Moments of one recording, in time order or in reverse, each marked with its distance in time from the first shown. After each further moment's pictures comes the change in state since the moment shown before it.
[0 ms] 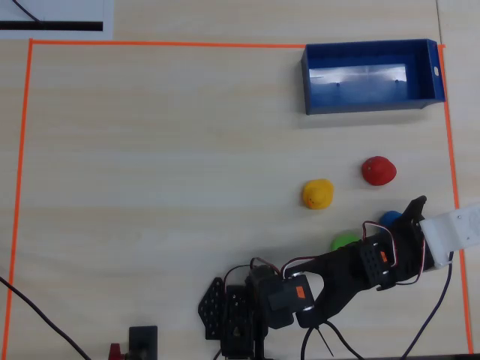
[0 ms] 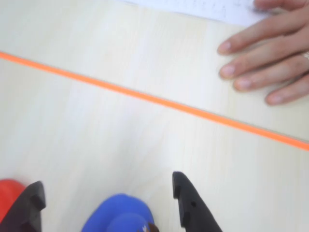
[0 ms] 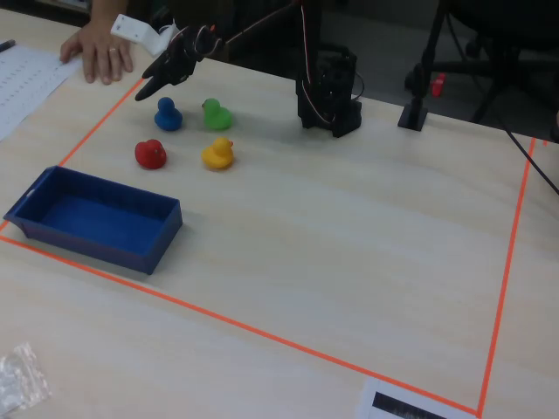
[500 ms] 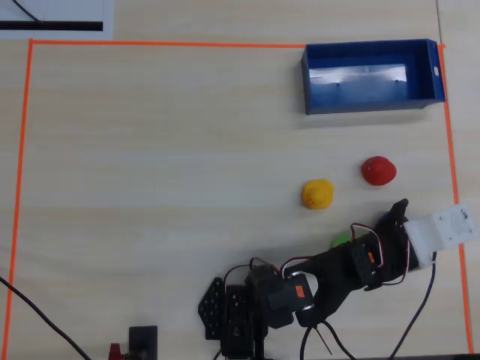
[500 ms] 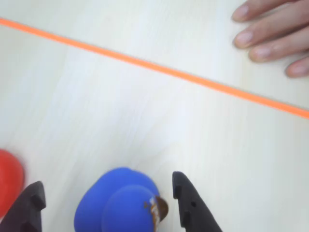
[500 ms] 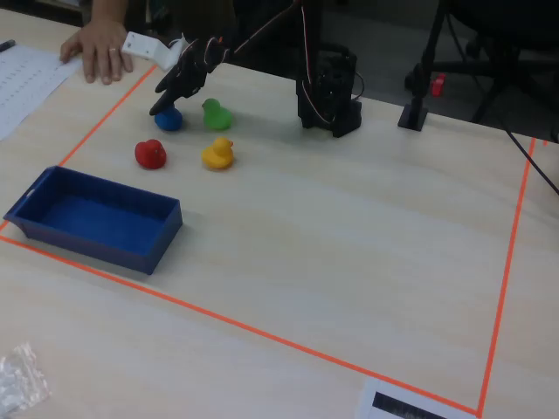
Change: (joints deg) arm -1.0 0.0 7.4 -4.3 -0.4
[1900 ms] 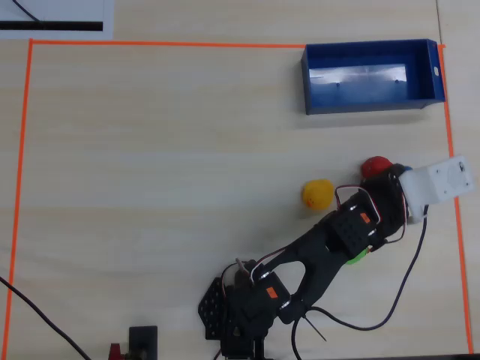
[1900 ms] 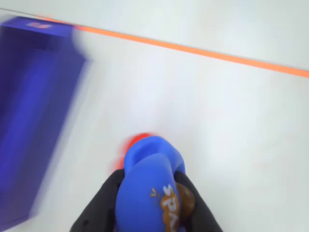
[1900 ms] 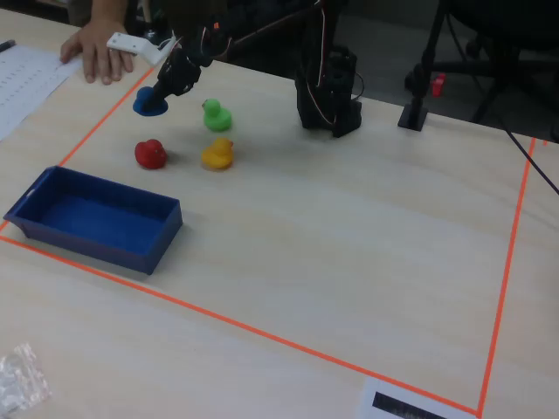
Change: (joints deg) arm -18.1 11.9 -14.4 28.4 20.8
